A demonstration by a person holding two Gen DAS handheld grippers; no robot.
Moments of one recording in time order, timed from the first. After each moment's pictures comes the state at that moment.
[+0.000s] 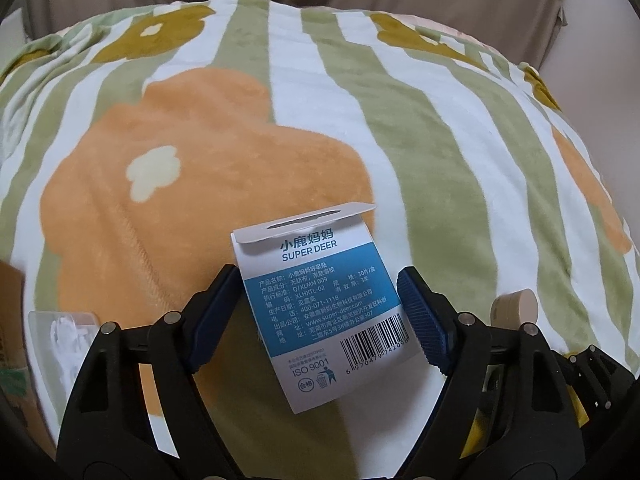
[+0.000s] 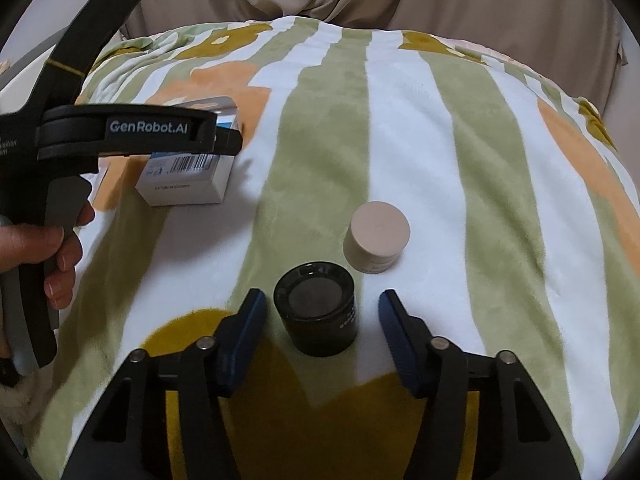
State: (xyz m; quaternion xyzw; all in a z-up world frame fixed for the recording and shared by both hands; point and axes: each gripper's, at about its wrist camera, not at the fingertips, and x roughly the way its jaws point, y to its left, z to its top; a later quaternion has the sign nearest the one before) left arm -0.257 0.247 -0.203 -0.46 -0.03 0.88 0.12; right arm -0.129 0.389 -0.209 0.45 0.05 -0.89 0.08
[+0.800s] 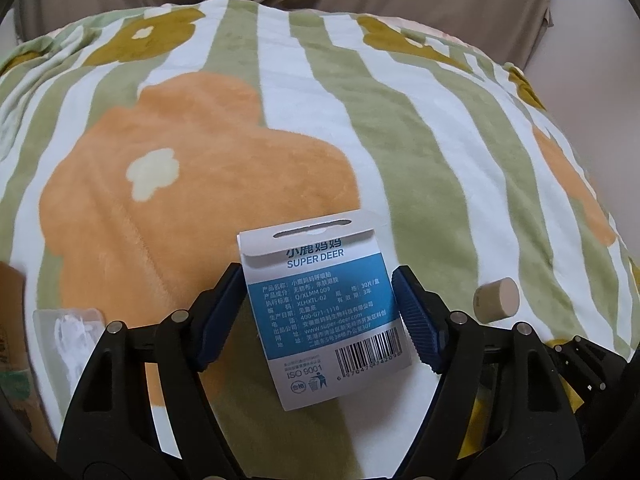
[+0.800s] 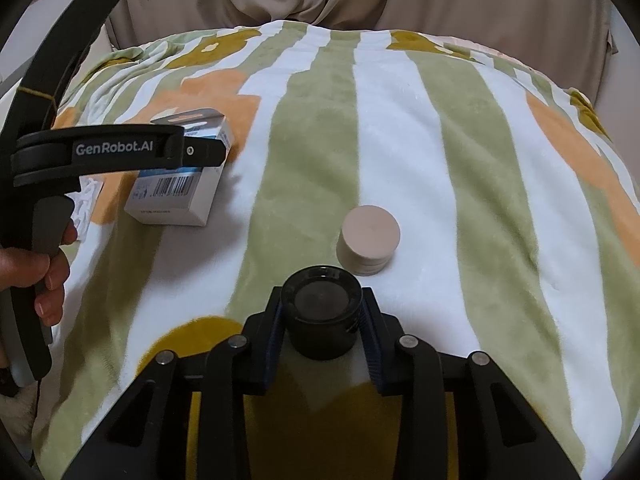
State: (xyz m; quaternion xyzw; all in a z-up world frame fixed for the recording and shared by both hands) left arm -0.247 0.242 -0.192 -0.46 -0.04 0.88 0.15; right arm -0.127 0.391 -0.204 0.45 0.03 -0.89 0.07
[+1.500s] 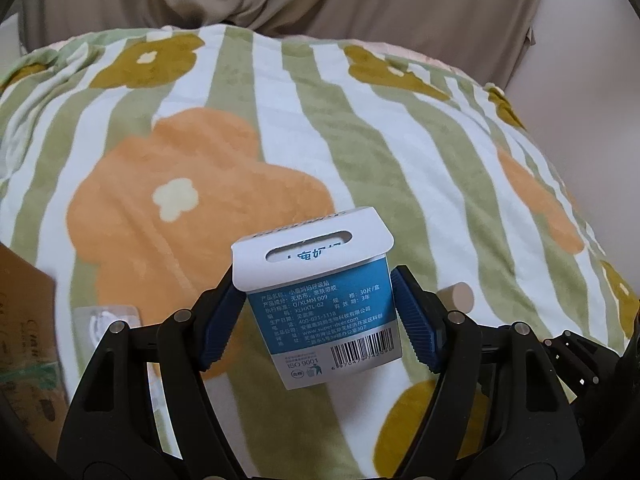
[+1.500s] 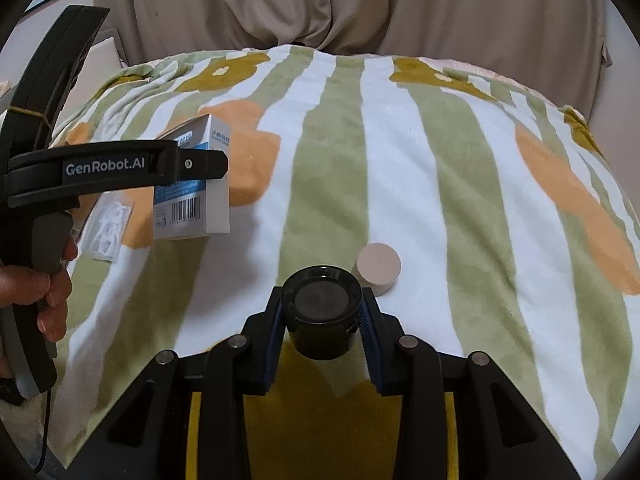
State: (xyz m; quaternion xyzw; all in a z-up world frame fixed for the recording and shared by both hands) left arm -0.219 0.227 -0.142 -0.42 -0.05 0.89 0.16; right arm -0.112 0.377 -0.162 0.42 0.04 -0.90 0.07
